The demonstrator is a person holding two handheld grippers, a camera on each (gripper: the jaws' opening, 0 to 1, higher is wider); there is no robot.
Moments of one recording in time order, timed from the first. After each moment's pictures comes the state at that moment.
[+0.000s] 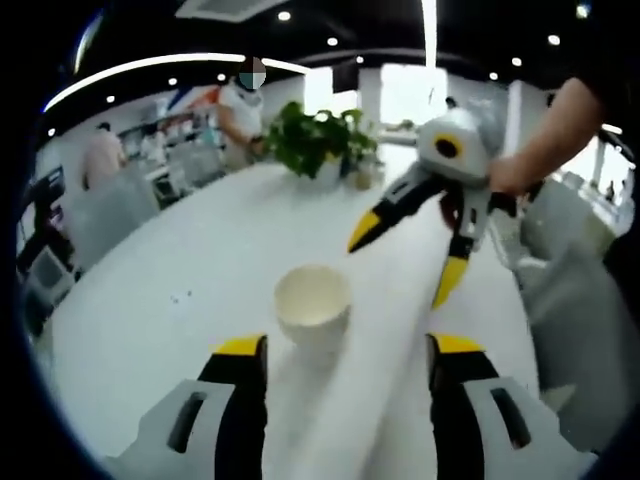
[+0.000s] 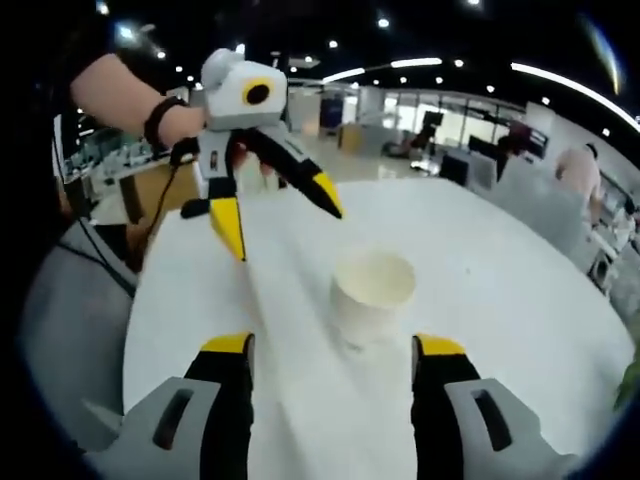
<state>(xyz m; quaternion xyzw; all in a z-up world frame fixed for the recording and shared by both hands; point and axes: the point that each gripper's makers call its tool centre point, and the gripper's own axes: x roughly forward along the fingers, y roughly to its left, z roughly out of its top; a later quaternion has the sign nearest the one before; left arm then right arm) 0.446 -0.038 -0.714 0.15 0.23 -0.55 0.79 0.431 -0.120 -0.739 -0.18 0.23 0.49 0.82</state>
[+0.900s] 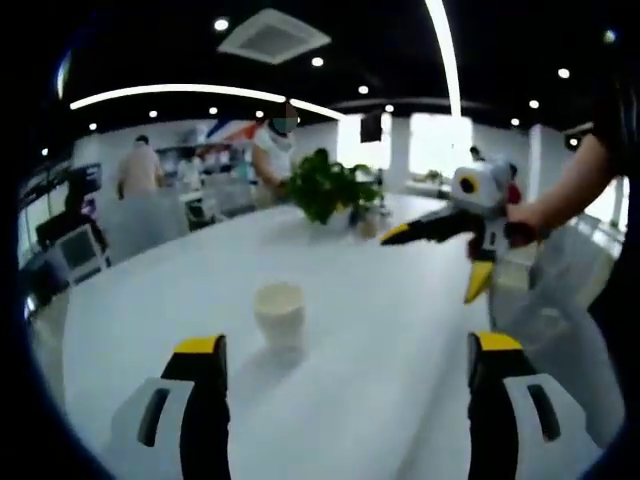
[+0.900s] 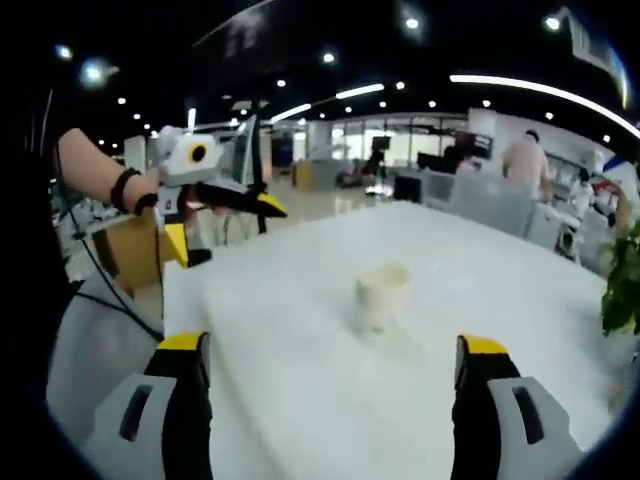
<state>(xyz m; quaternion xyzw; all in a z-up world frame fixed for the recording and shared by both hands) 0.359 -0.004 -0.677 0.07 0.16 -0.50 0.85 0.347 -0.149 -0.701 -0.09 0.19 0.42 0.89</state>
